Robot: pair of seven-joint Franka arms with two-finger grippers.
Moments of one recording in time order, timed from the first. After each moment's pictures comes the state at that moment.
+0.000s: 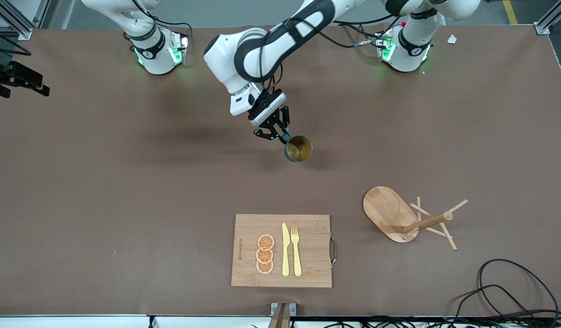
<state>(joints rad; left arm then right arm) -0.91 0.73 -0.24 -1.23 0.74 1.60 -1.98 0.00 -0.10 -0.10 -1.61 0.02 1.39 -0.11</state>
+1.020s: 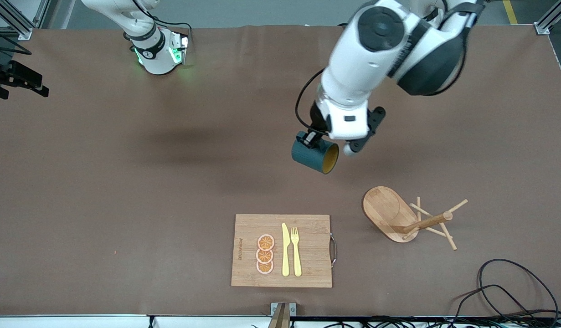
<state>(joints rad) -0.41 0.41 -0.24 -1.23 -0.16 1.79 -1.53 0.00 -0.10 -0.09 -1.60 0.01 1.40 -0.12</state>
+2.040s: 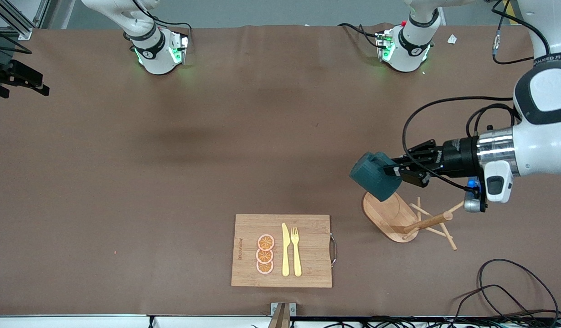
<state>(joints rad) 0.07 0.41 -0.24 -1.35 -0.75 1.68 -0.85 0.00 -0.11 -0.09 -1.60 0.01 1.39 -0.12</state>
